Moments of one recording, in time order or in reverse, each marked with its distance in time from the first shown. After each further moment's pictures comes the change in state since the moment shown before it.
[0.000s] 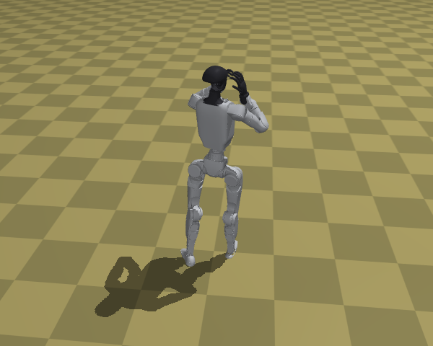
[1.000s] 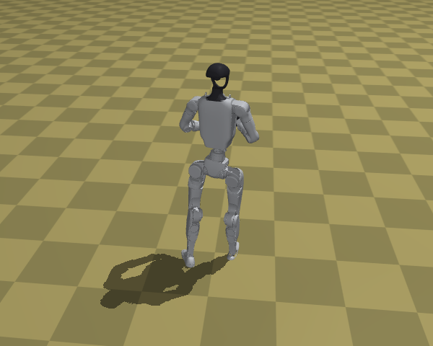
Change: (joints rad) left arm 0.825 -0.128 -0.153 0.488 -1.160 0.256 -1.053; right arm 0.440 0.255 0.297 0.469 1.414 0.241 0.892; waist 0.129 -0.064 0.077; left_leg -0.067 -0.019 -0.057 -0.020 0.030 0.031; right_leg -0.073 -0.016 0.021 0.001 0.008 0.000
